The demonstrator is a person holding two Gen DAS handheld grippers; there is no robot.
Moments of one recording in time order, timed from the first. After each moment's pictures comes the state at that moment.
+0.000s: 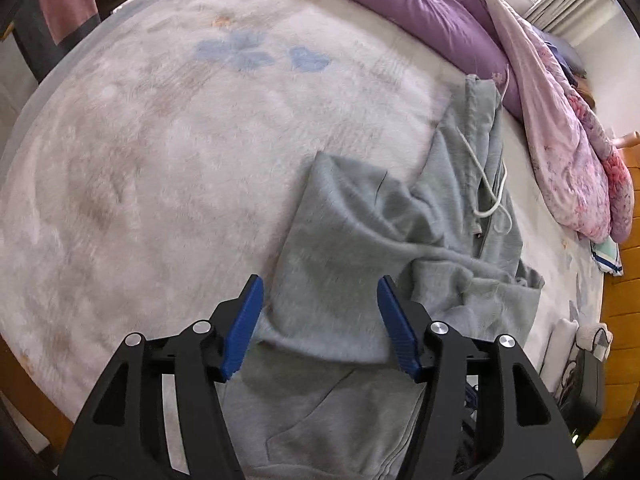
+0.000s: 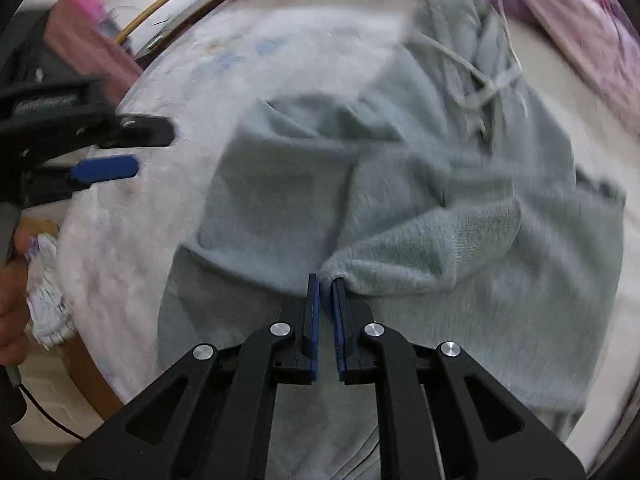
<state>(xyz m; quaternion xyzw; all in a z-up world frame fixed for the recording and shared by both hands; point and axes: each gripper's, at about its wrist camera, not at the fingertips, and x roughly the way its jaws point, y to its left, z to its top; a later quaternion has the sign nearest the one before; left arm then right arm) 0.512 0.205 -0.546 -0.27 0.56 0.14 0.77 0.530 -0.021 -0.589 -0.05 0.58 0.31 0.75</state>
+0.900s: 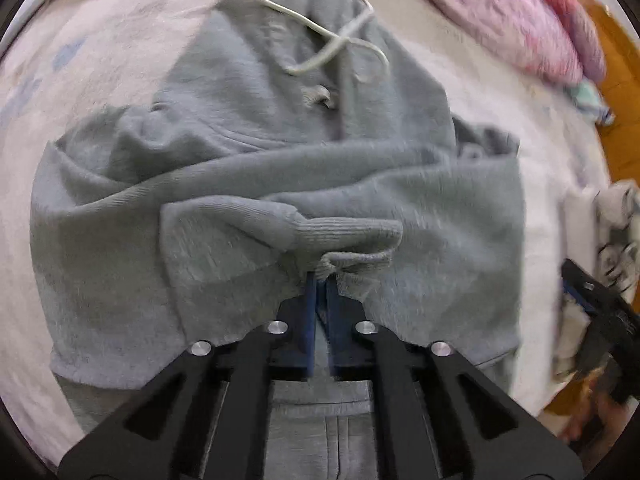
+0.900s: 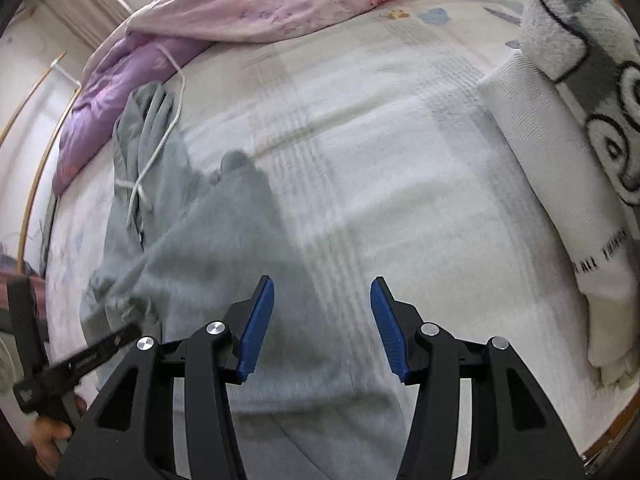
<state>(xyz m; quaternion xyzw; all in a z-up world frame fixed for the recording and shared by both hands) 0.603 0.015 -0.622 -0.14 0.63 -0.03 0.76 0.590 -0.306 -0.594 0.19 0.57 0.03 0.80</state>
